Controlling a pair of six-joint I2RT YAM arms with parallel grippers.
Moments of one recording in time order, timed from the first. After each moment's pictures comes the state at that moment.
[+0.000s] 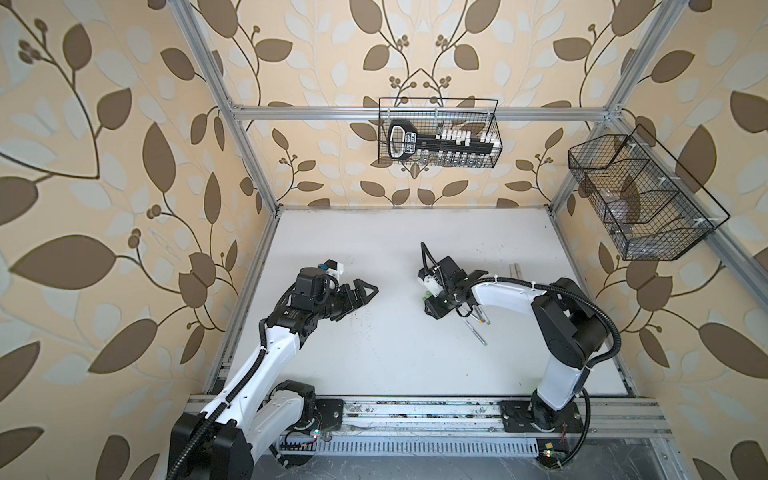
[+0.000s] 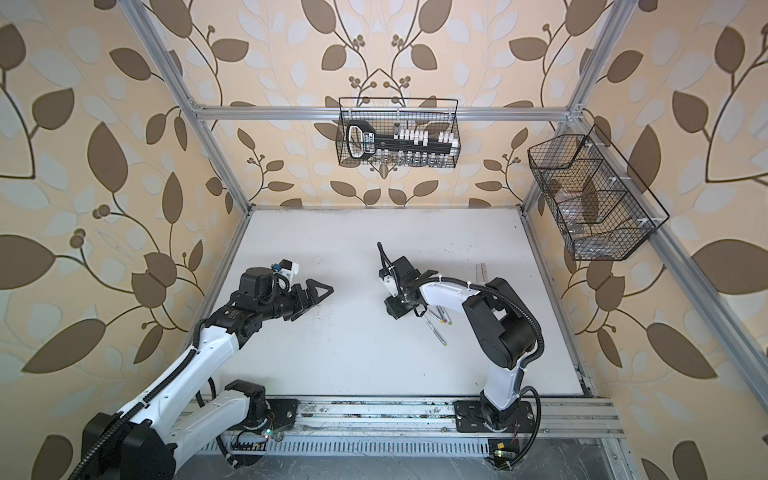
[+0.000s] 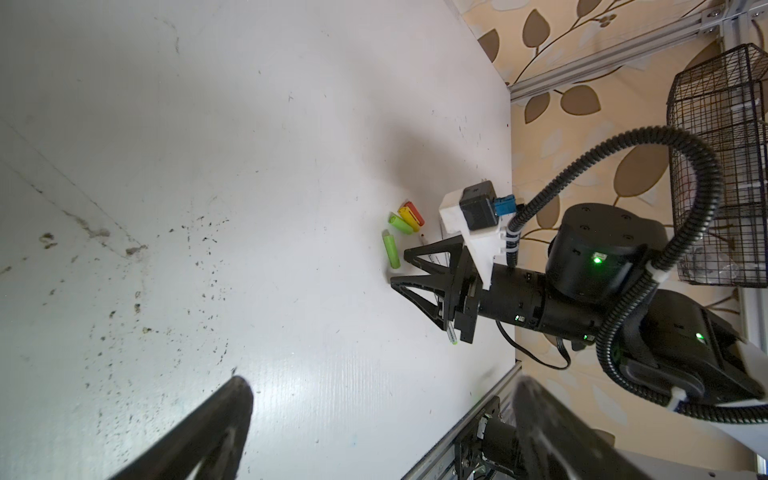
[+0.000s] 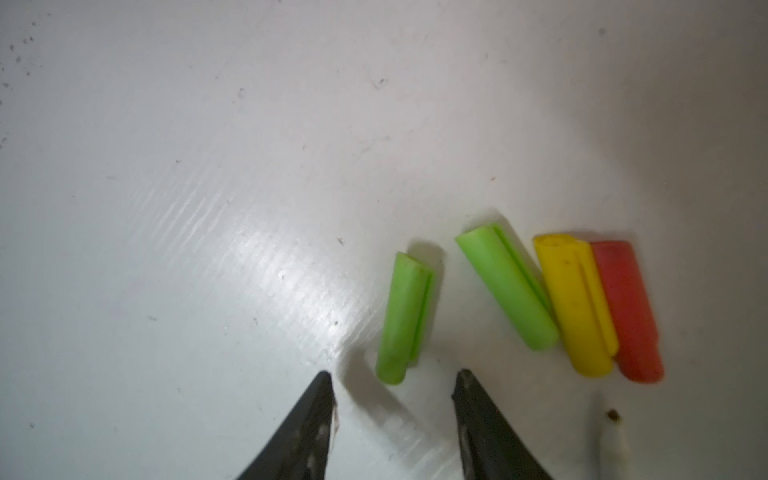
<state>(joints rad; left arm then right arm) -0.18 0.95 0.62 -0.35 0.57 -0.73 0.60 1.81 1.07 -0.42 -0.12 0.00</state>
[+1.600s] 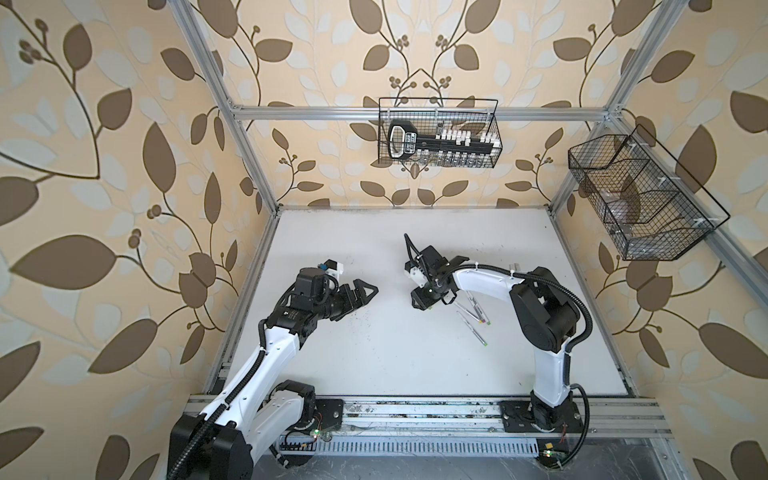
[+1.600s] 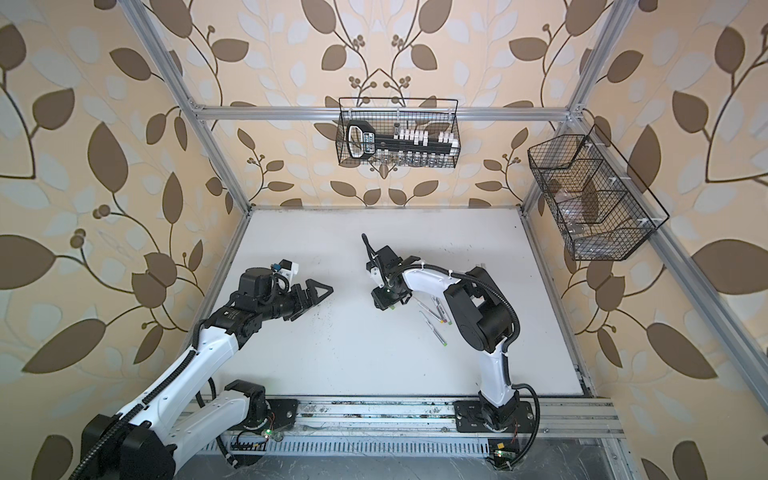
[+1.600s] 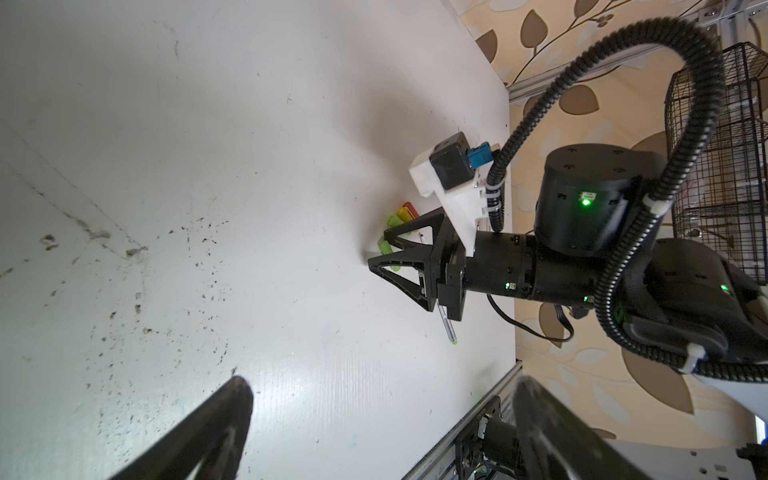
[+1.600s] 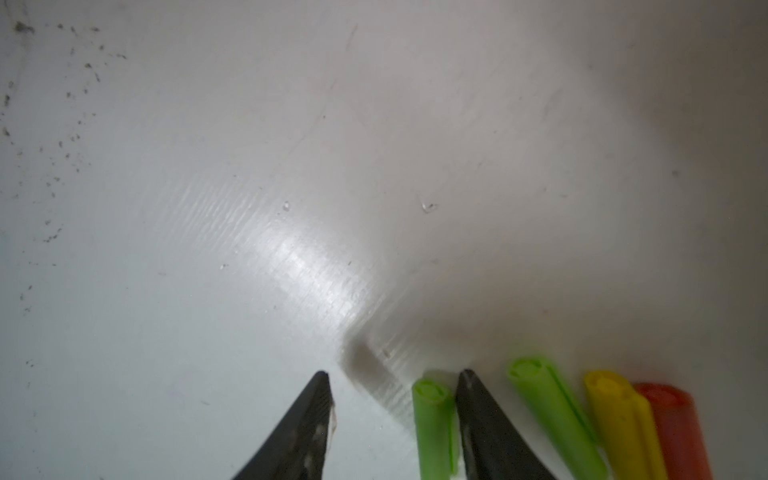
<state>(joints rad) -0.18 0.95 0.62 -0.35 0.57 -0.73 0.64 2.00 1.35 -0.59 -0.15 0.03</state>
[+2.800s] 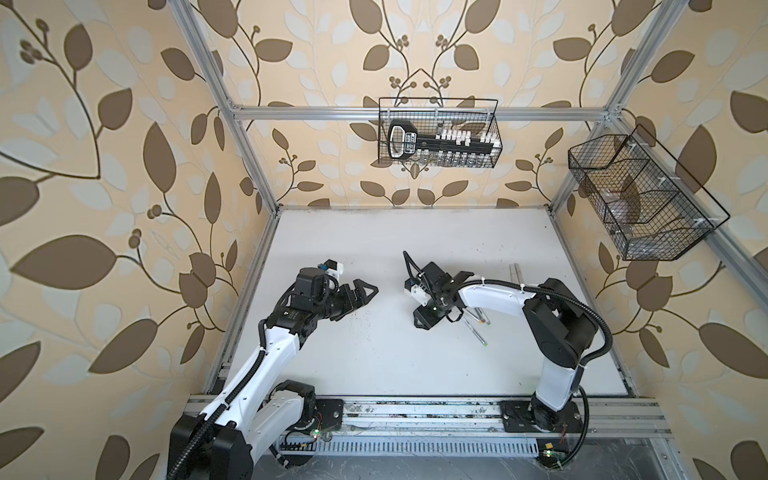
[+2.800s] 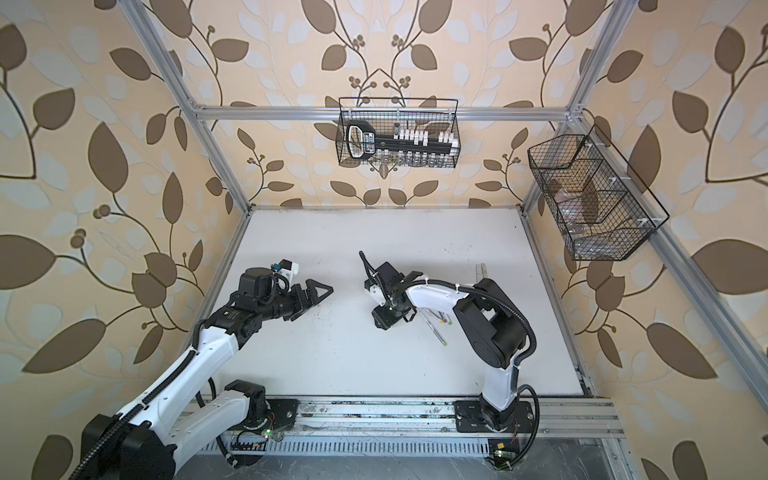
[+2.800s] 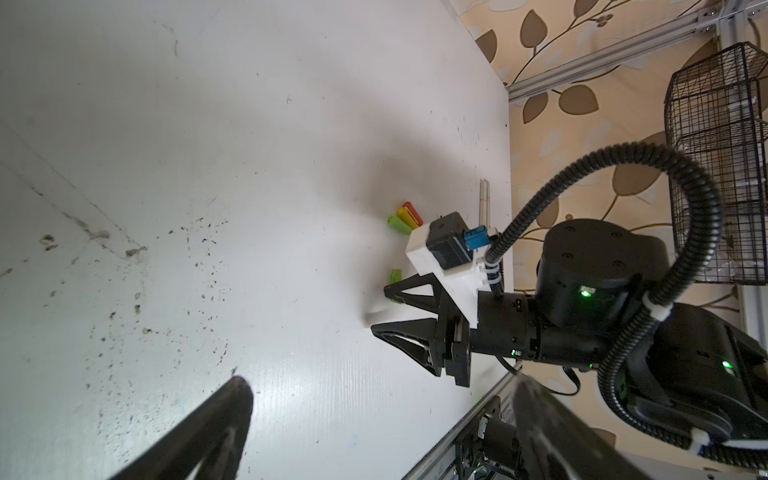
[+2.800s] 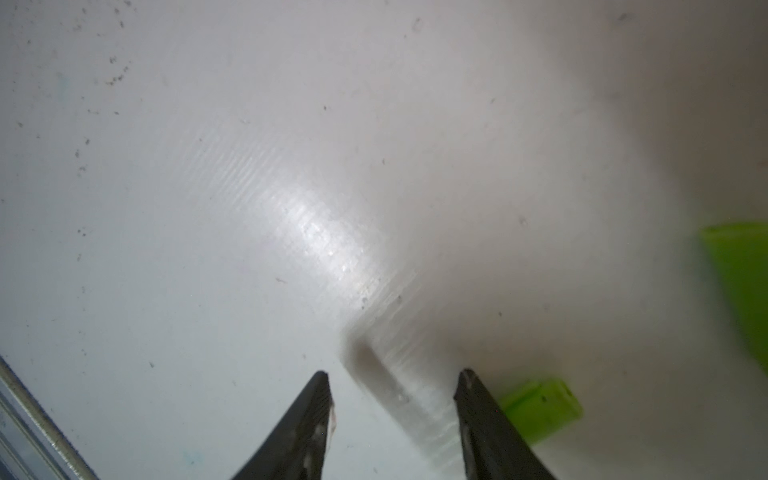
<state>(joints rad) -0.18 0.95 0.62 -0.35 0.57 -0.73 0.71 1.84 1.13 -0.56 -0.19 0.03</state>
